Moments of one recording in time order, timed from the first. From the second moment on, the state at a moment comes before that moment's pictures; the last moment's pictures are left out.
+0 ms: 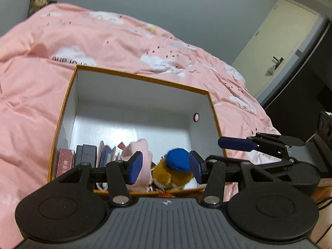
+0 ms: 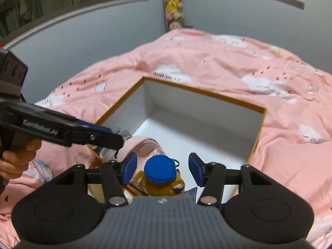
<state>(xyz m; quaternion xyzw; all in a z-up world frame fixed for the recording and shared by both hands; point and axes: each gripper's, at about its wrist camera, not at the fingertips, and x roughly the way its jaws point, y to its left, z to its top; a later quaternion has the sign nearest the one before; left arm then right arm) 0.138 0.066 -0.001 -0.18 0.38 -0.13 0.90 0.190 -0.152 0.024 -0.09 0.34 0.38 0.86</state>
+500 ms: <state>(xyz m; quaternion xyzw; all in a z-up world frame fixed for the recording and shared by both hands) 0.073 0.047 -0.026 -0.13 0.42 -0.09 0.89 0.127 -0.176 -0.021 -0.05 0.37 0.34 0.86</state>
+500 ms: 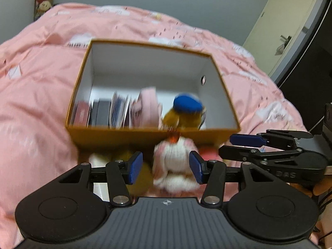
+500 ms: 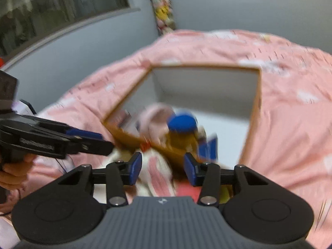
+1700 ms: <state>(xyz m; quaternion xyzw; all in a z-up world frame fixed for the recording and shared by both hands) 0.129 0.015 -0.090 -0.18 0.47 -0.02 0.86 0.171 -0.162 -0.123 -0.05 0.48 0.28 0.83</state>
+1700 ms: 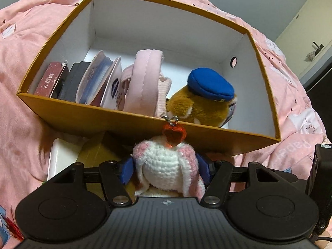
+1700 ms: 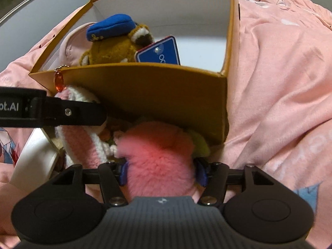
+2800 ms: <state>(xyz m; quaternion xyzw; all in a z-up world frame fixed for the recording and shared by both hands) 0.060 0.006 -0.018 -0.13 0.39 -0.09 0.91 0.116 -0.216 -0.041 0.02 0.42 0.29 0.86</state>
